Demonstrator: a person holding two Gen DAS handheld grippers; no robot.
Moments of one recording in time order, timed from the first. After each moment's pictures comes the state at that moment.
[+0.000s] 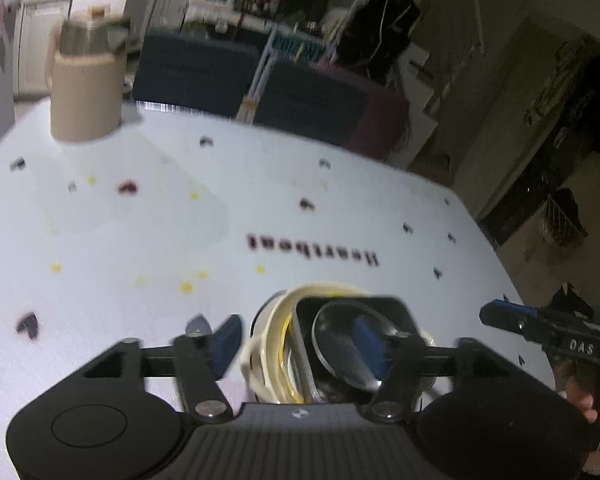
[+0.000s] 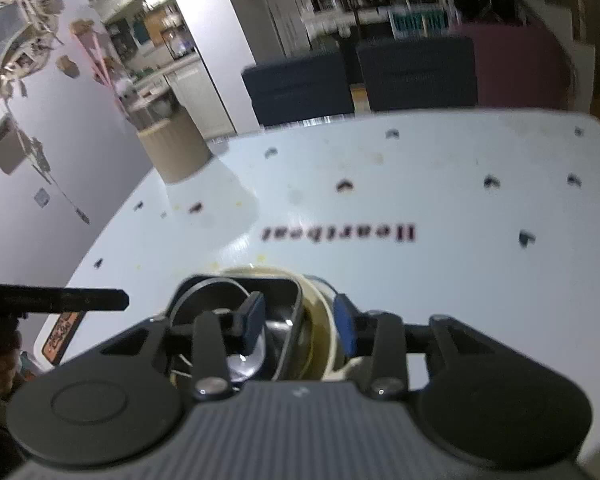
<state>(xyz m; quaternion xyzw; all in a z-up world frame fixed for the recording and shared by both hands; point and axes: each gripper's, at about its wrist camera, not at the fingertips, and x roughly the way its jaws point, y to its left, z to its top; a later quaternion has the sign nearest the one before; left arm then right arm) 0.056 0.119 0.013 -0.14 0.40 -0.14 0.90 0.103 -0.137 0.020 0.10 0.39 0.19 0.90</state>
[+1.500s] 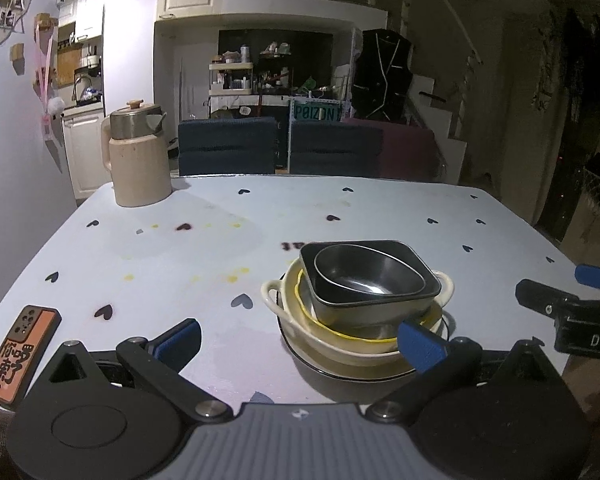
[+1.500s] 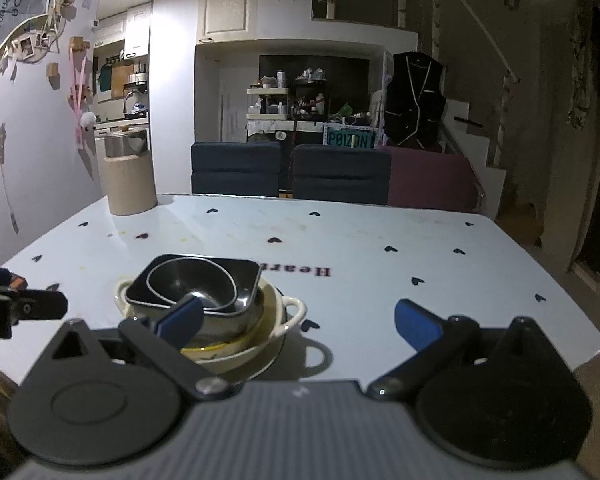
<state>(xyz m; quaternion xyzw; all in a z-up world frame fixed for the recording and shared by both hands) -0.089 0.062 -0.011 -0.01 0.29 -0.05 0.96 -0.041 -0.115 -0.001 -0.01 0.23 0.05 0.97</state>
